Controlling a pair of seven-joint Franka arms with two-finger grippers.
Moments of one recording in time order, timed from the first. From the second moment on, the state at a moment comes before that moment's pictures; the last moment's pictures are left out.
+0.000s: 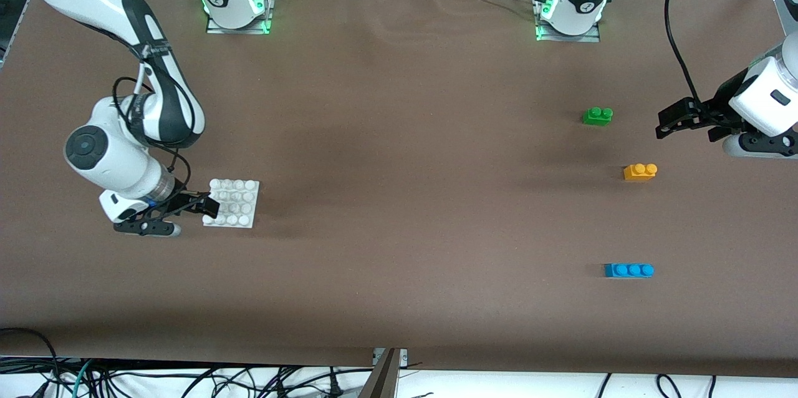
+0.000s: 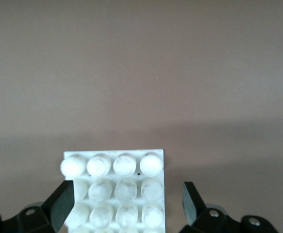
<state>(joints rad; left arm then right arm) -0.09 0.11 0.07 -1.55 -0.05 1.63 -0.01 0.05 0.51 0.01 -1.87 0.00 2.49 0.14</state>
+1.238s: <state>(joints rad) -0.09 0.11 0.07 -1.55 -0.05 1.63 -0.01 0.04 0.53 0.01 -2.03 0.00 2.71 0.14</state>
